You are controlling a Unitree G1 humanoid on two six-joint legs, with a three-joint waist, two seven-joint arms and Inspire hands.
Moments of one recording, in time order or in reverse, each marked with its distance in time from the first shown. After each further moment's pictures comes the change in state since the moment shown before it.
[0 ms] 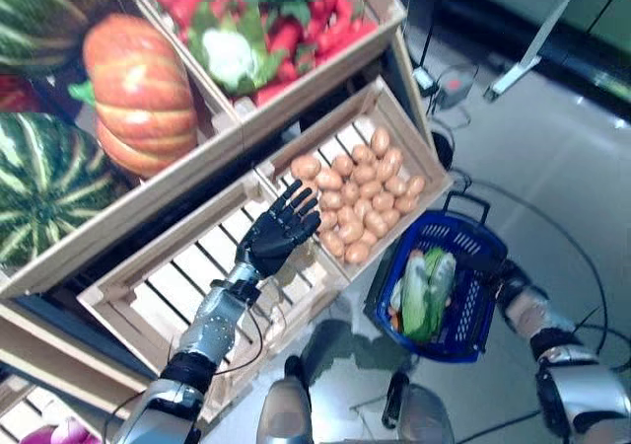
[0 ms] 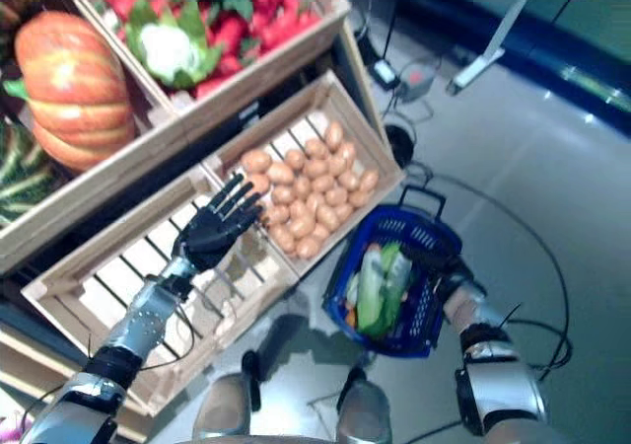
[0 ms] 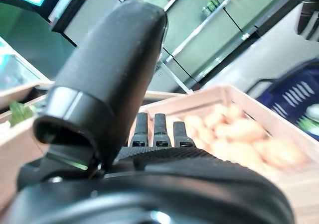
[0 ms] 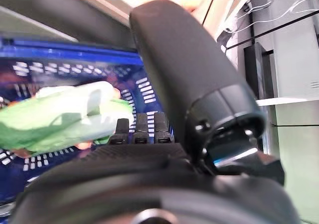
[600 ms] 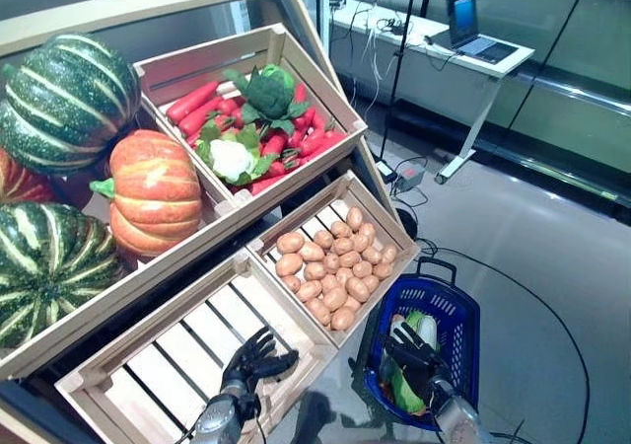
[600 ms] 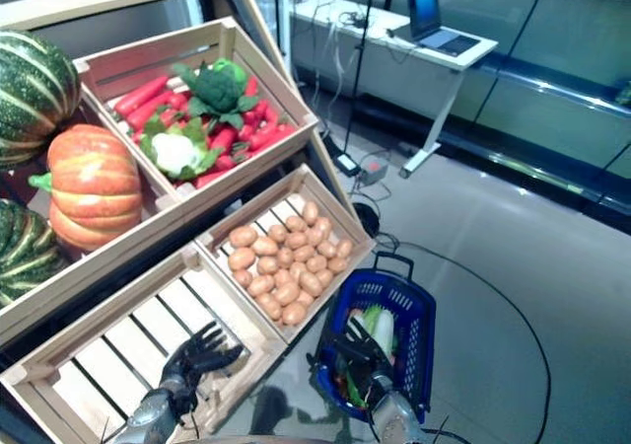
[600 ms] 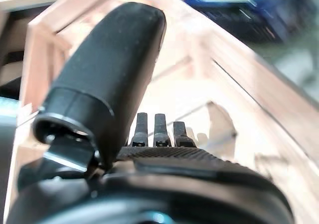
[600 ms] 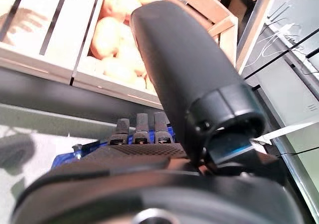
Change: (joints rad) left arm 0.307 -0.108 0.027 0.436 0.691 -0.159 0.422; right arm 0.491 0.324 0.157 -0.207 0.050 -0.194 0.205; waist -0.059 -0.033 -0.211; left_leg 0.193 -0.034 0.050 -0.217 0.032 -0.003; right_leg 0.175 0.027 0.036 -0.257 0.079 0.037
